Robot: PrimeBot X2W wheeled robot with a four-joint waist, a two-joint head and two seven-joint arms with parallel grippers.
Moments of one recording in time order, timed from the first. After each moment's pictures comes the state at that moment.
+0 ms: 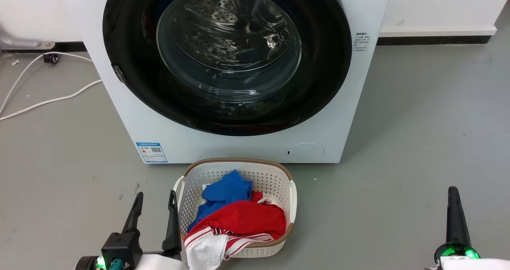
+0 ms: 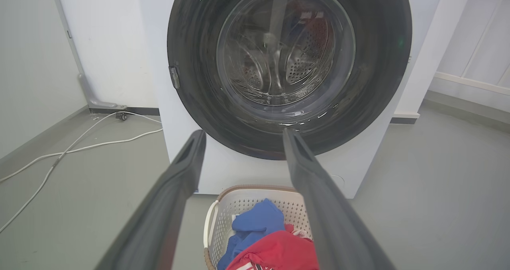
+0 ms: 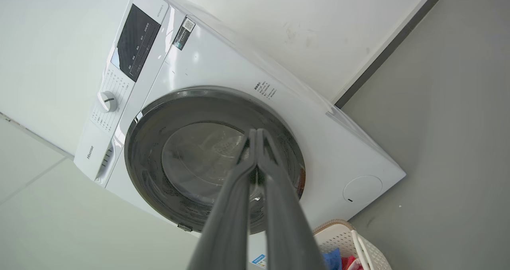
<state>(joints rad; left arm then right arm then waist) 0.07 0.05 -0.07 0.09 -0.13 0.04 -0.26 0.13 -0.05 -0.03 0.00 1.01 0.13 -0.26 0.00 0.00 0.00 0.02</state>
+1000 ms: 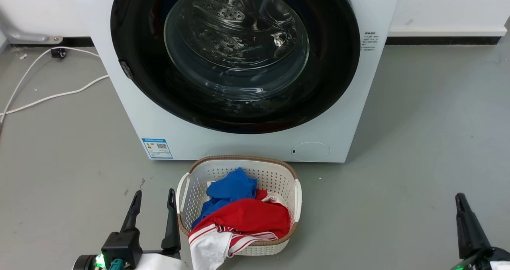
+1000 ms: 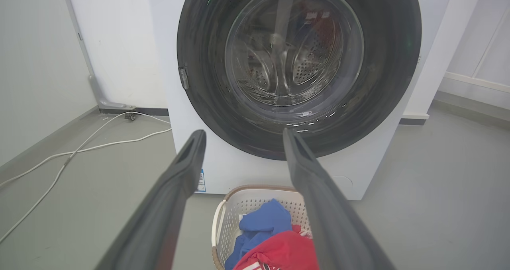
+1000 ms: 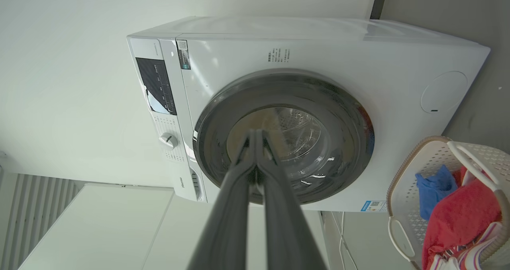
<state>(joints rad) 0.07 0.05 -0.06 0.08 -0.11 0.04 -0.26 0.18 -0.07 -0.12 -0.06 1.65 0.13 0.03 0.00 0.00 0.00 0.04</state>
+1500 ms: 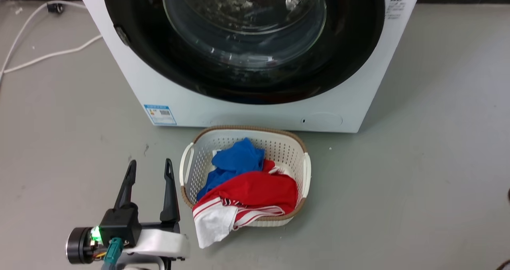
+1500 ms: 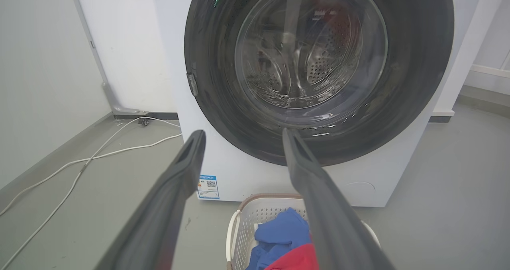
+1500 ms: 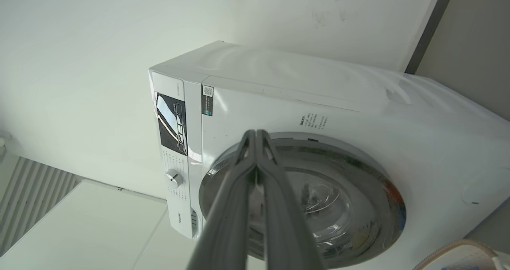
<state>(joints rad) -0.01 0.05 -0.07 0.03 -0.07 0.08 -0.26 -0.21 -0.23 -0.32 0.11 1.65 0.13 0.13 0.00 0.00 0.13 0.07</state>
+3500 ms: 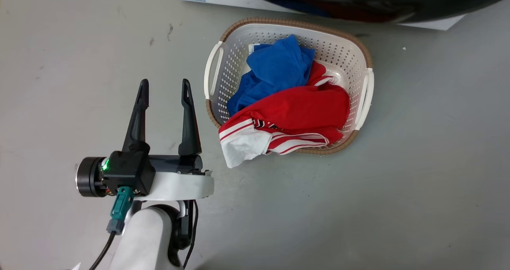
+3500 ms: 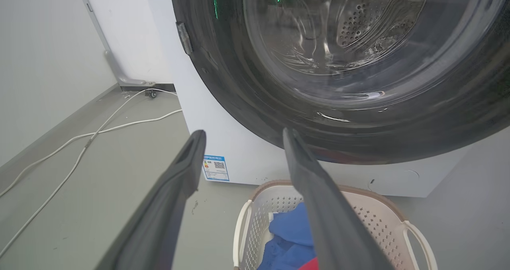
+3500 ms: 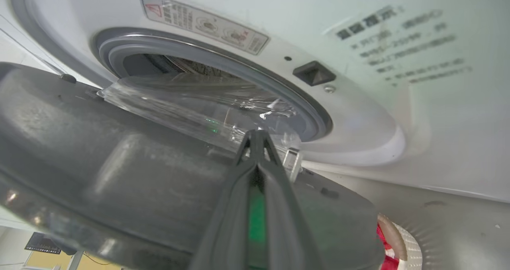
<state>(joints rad) -0.27 0.05 -0.20 -0.05 -0.13 0.18 -0.26 -1.07 -0.55 0.08 0.38 1.40 0.13 0.68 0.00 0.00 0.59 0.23</state>
